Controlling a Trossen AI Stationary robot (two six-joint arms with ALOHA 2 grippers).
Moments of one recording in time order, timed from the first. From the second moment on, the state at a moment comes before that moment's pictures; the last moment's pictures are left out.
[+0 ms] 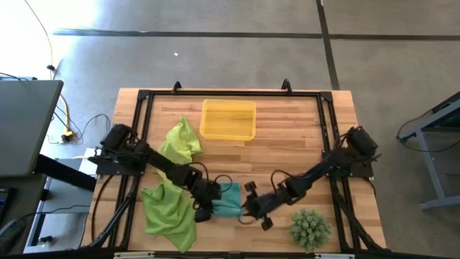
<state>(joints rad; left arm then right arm) -0.25 1.86 0.92 -0.07 0.31 -0.60 0.53 1.82 0.93 0.25 0.16 -0.07</state>
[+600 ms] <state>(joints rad) -0.18 1.86 0.92 -0.06 0.27 -0.68 0.54 1.90 0.93 0.26 0.29 -0.21</state>
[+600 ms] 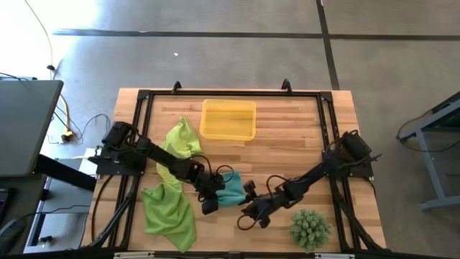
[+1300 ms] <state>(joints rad) -0.18 1.86 0.92 -0.05 0.25 -0.67 0.42 1.91 0.93 0.15 0.28 -0.18</state>
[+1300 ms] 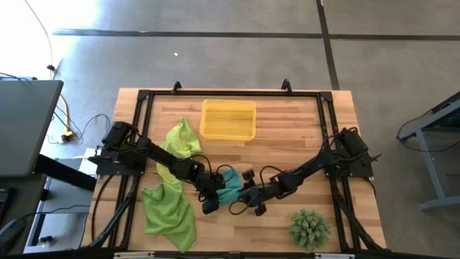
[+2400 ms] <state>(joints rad) -0.33 1.71 0.92 -0.18 0.06 -0.24 0.26 1.90 0.93 0.09 -0.23 0.64</state>
